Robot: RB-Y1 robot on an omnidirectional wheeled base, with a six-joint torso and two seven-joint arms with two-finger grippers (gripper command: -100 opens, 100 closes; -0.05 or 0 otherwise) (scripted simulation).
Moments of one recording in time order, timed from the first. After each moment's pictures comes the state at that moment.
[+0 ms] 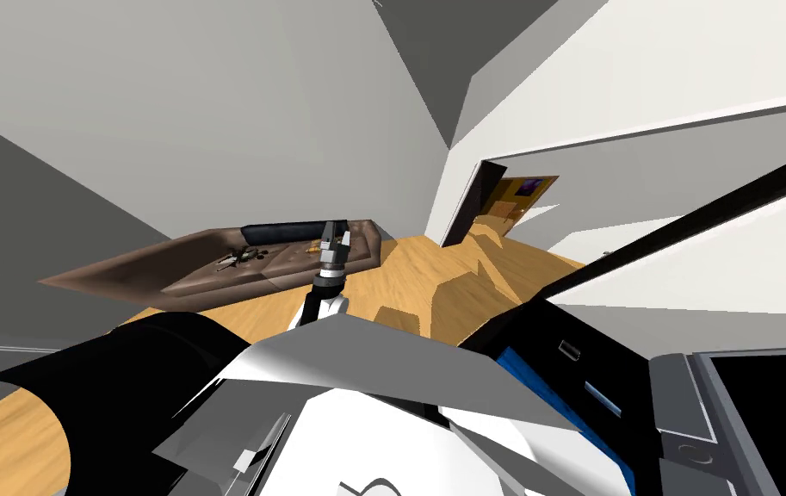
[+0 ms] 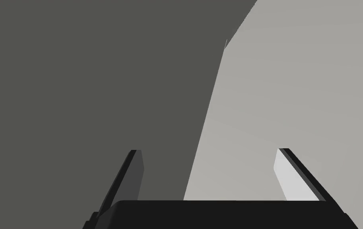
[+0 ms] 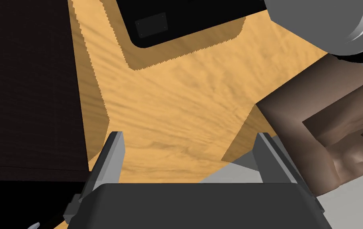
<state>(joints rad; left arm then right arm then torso) 0.49 0.04 -0.06 -2.38 0.03 -0.51 -0.11 0.64 -0.83 0.83 -1.36 -0.66 -0.19 1.14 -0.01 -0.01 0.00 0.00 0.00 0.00</state>
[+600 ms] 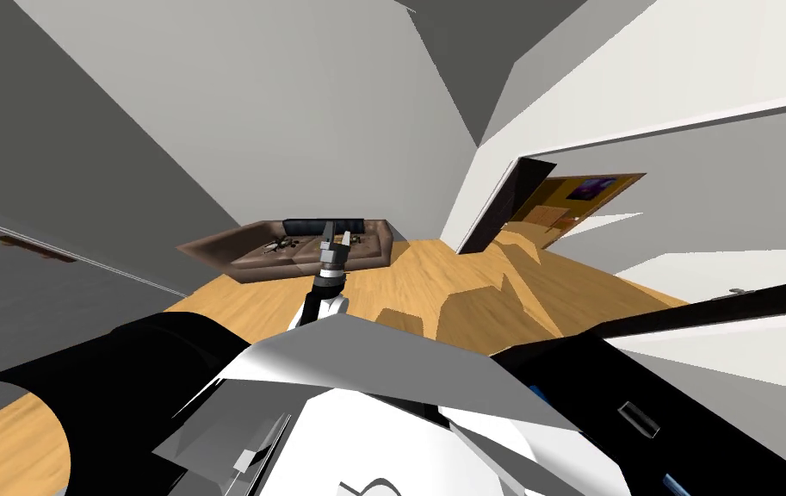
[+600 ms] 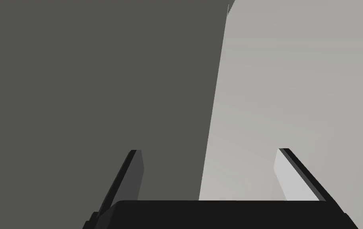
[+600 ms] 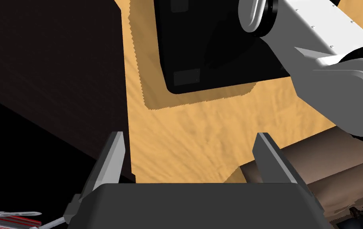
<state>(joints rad) 0.49 0.04 -0.06 -2.38 0.03 -0.51 -0.11 0.64 -0.93 0.94 -1.27 -0.77 -0.16 1.27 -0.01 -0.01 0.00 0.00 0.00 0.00</state>
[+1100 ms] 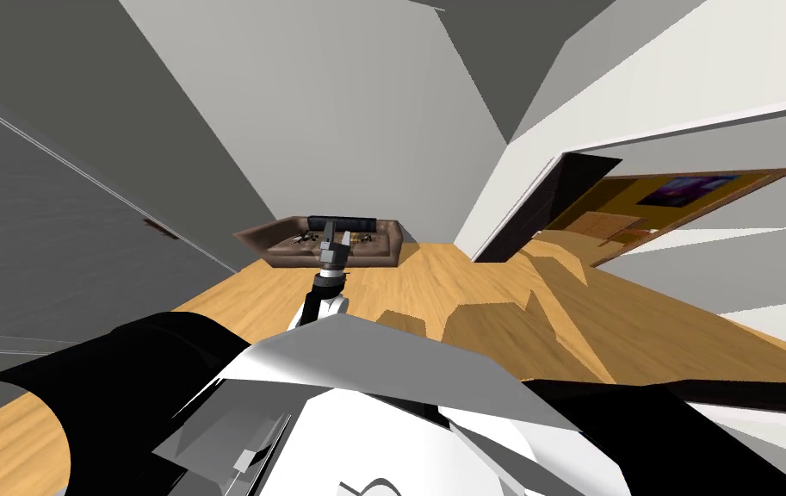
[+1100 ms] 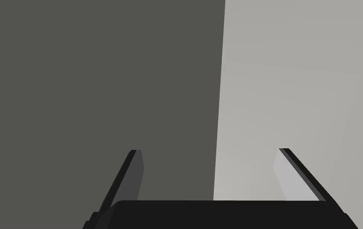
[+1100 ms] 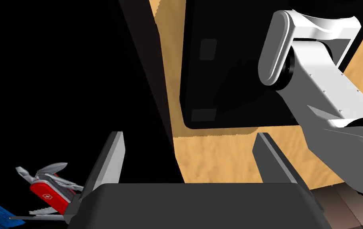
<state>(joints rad) 0.49 0.04 -0.06 -2.38 0.03 -0.51 -0.11 0.64 -0.98 1.03 -1.17 -0.84 -0.17 1.38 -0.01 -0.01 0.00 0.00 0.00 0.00</state>
